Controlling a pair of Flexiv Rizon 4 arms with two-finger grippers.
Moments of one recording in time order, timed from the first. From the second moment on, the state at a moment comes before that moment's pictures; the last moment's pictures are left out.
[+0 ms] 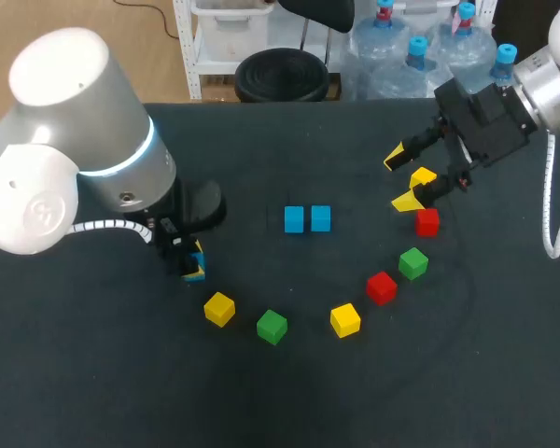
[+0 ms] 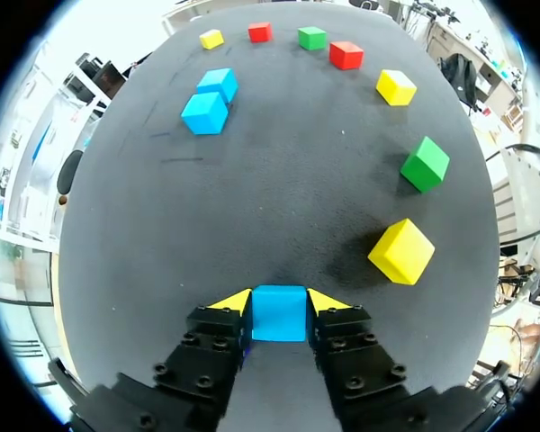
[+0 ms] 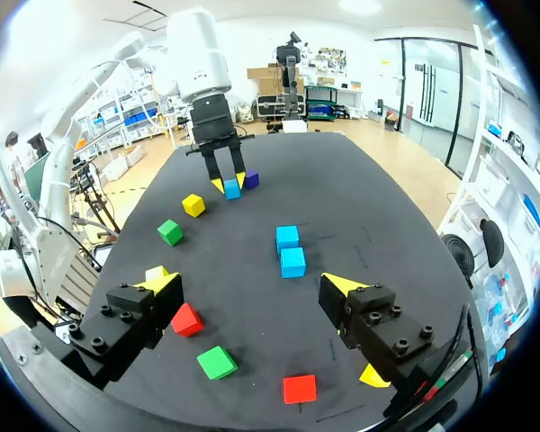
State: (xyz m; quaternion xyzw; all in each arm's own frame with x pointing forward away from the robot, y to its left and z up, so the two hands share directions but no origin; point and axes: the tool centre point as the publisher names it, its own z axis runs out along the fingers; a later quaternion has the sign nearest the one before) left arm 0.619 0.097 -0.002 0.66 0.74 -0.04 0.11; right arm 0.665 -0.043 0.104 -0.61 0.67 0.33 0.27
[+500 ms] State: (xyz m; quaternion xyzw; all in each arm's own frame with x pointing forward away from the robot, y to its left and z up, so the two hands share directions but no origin) left arm 0.642 0.082 0.026 0.68 0.72 -0.02 0.13; right arm 0.665 -0.043 0.104 -0.61 0.67 0.33 0.27
